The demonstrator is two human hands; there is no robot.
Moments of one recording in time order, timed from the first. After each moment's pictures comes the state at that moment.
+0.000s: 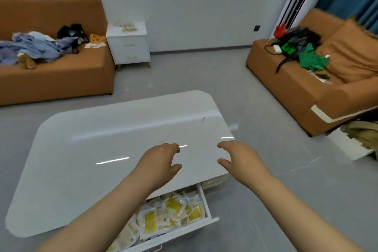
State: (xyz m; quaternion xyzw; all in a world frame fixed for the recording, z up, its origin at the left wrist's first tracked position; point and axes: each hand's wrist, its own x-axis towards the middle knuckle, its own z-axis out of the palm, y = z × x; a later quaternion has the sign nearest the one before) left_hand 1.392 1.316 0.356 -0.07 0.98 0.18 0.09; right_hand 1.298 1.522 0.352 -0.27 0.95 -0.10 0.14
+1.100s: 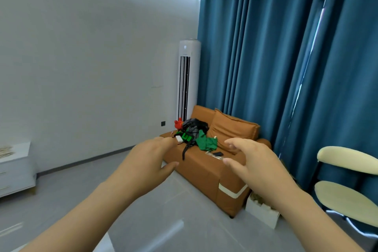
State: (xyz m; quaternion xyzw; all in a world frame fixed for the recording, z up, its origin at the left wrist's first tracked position) left_hand 1.122 1.681 0.607 0.20 0.95 0.13 -0.21; right_hand 1.130 1.921 0.608 -0.12 0.96 -0.14 -0.23
